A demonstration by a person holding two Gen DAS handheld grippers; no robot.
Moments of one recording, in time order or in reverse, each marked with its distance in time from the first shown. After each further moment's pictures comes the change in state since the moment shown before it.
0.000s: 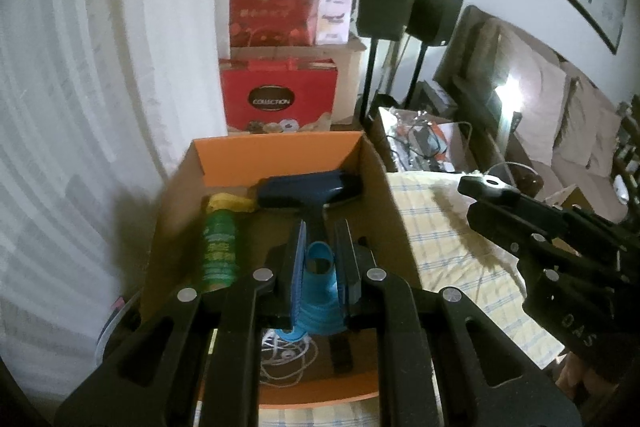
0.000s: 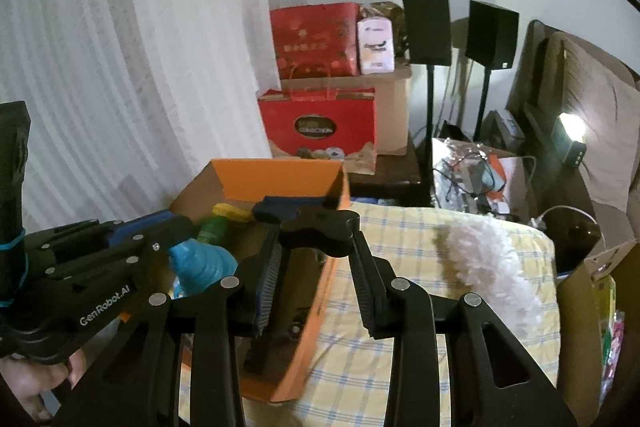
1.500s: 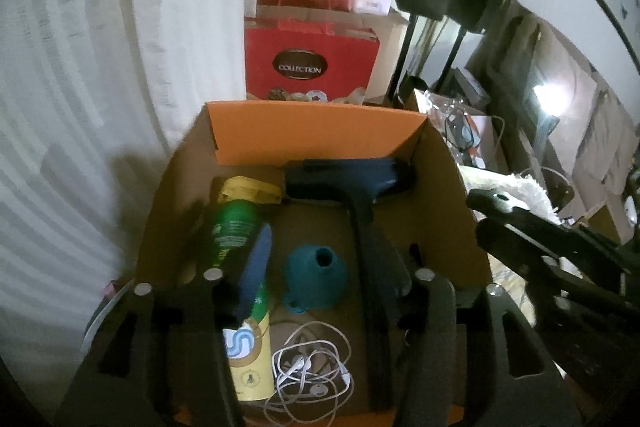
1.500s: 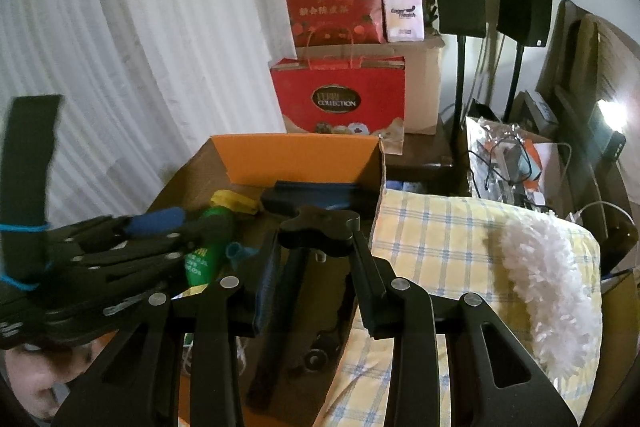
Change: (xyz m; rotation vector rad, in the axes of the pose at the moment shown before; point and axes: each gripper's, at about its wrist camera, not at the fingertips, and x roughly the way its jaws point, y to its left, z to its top) left arm 0.078 0.043 0.001 -0.091 0.089 0.028; right arm 0.085 0.010 0.001 -0.006 0.087 0.054
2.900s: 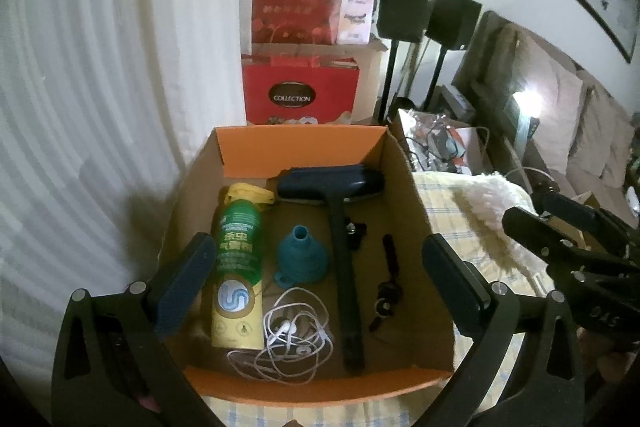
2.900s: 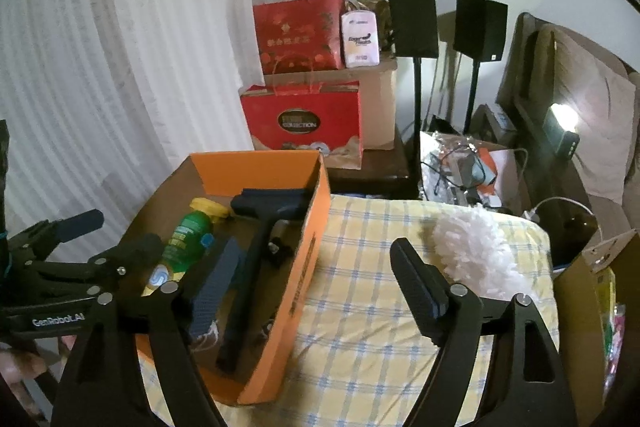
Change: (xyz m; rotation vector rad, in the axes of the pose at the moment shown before) left arm -0.073 -0.031 -0.028 0.057 -0.114 0.017; right arm -0.078 -0.028 -0.021 0.024 -0.093 -0.093
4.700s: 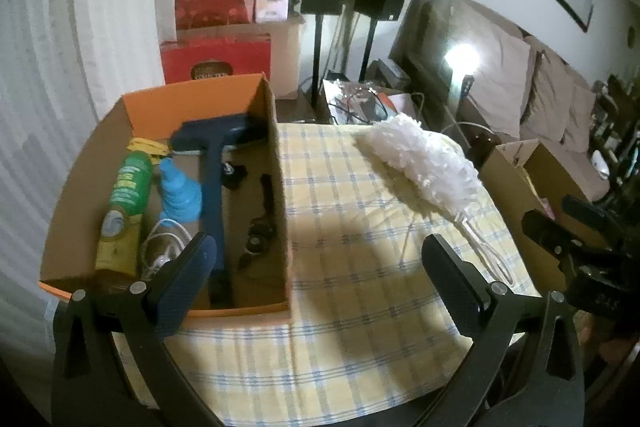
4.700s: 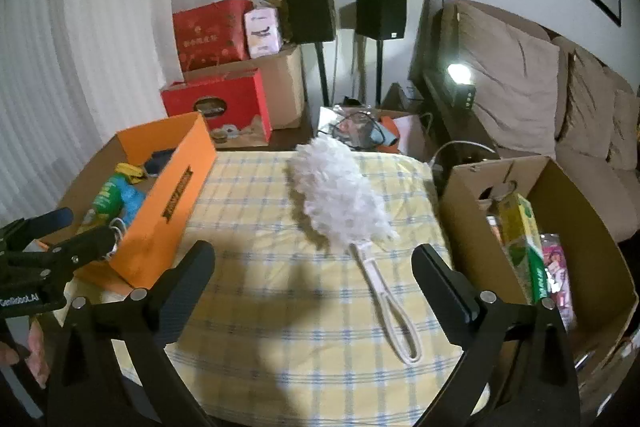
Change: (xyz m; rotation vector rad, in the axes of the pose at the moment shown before) left arm -0.014 -0.113 -0.073 0.083 0.028 -0.137; right arm -0.094 -0.111 -0.098 0.093 -0.010 -0.213
